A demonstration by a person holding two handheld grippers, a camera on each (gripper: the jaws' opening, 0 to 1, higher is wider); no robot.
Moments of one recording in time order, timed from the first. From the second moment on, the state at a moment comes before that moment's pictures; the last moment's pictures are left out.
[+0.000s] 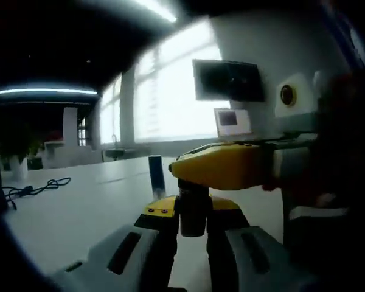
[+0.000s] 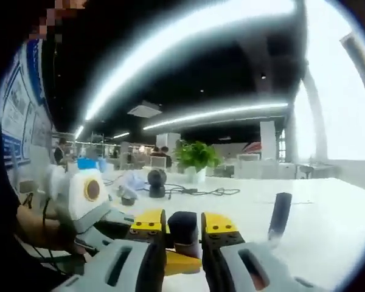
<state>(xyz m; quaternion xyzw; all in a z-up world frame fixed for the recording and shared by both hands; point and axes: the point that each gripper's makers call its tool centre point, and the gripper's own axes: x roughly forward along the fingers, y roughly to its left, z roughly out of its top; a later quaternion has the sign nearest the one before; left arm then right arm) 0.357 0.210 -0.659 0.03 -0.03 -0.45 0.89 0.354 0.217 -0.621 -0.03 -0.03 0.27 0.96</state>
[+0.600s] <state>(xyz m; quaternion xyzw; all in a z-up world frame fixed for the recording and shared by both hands) 0.358 0.202 -0.657 0.03 -0.04 -0.43 0.90 0.360 0.211 -0.622 -0.03 -0.03 0.24 0.97</state>
